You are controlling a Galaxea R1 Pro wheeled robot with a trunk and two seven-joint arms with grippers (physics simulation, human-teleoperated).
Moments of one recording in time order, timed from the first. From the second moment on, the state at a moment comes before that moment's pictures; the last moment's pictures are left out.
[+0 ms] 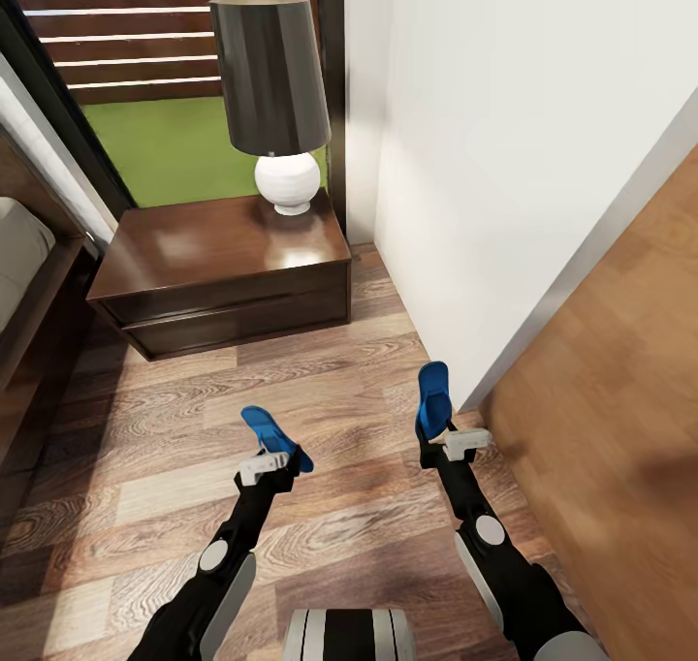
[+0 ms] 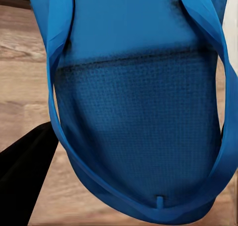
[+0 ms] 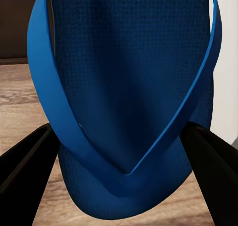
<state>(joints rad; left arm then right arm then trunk) -0.36 -0.05 -0.21 -0.99 0.31 -0.24 0.03 -0.46 0.00 0.18 -0.92 0.00 -0.35 -0.07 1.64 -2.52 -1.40</state>
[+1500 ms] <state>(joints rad) -0.36 0.05 -0.25 -1.11 0.19 0.23 0.02 -0.46 0.01 0.19 -0.91 0.00 -0.32 -0.07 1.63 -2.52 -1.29</state>
